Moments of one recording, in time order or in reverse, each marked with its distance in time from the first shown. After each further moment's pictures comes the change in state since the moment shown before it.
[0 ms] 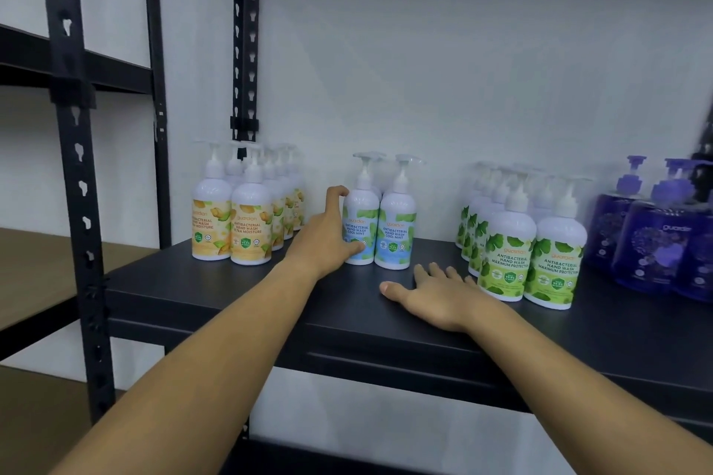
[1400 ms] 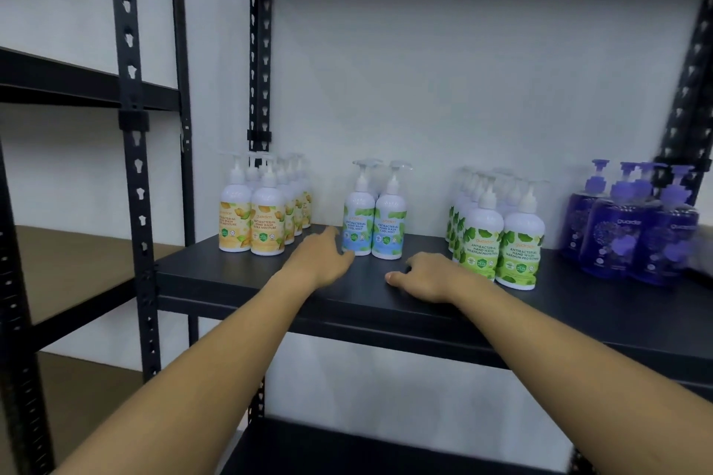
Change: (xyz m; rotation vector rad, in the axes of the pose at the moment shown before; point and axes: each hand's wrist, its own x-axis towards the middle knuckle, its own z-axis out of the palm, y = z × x) left_hand -0.061 0.028 -0.027 0.170 -0.172 -0.187; right_hand -0.023 0.008 -0.016 0.060 0.099 -0.133
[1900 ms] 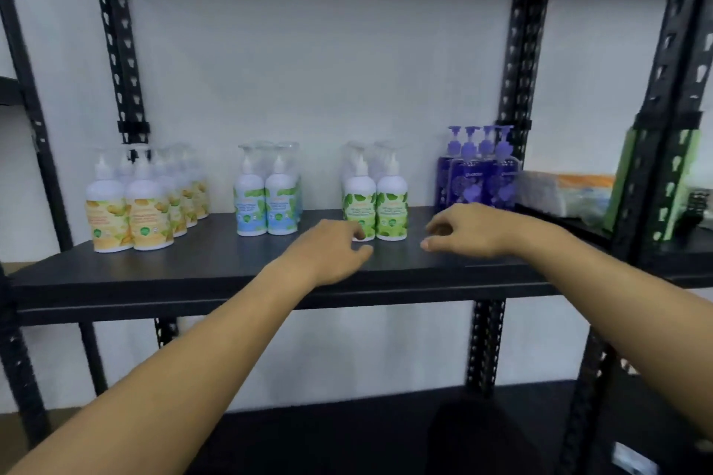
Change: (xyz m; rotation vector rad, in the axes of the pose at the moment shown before) left_hand -0.079 0.150 0.038 0.094 -0.129 0.421; right_hand -0.161 0.140 -0.079 -0.018 0.095 0.046
